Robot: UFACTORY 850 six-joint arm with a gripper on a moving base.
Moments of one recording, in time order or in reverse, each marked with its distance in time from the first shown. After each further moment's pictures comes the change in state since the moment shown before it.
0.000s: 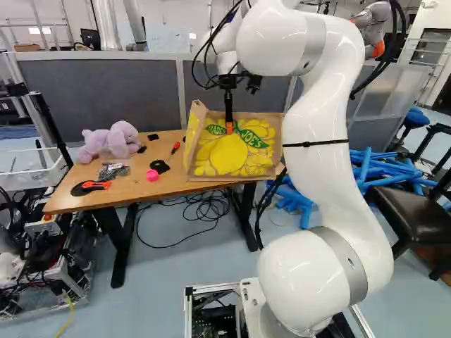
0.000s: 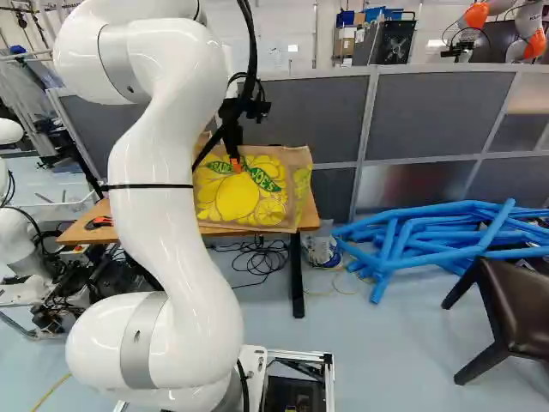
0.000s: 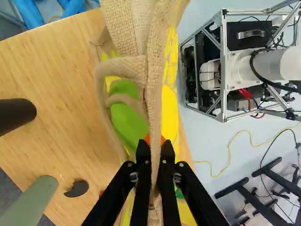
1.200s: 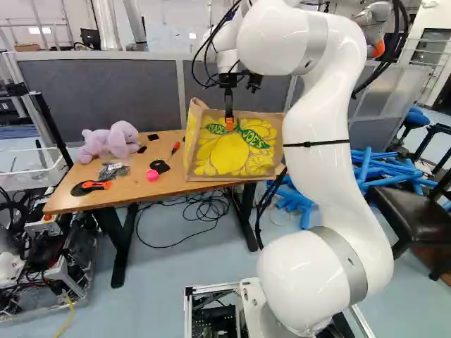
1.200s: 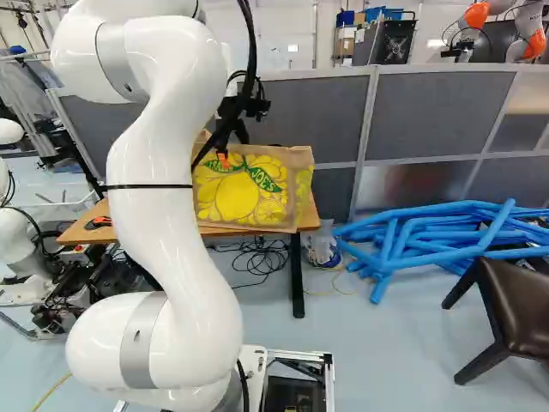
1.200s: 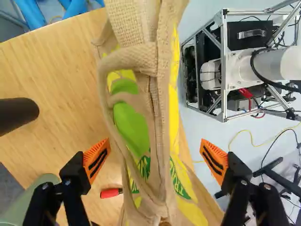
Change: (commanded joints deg) arm 0.0 1.2 0.0 0.0 0.0 0.0
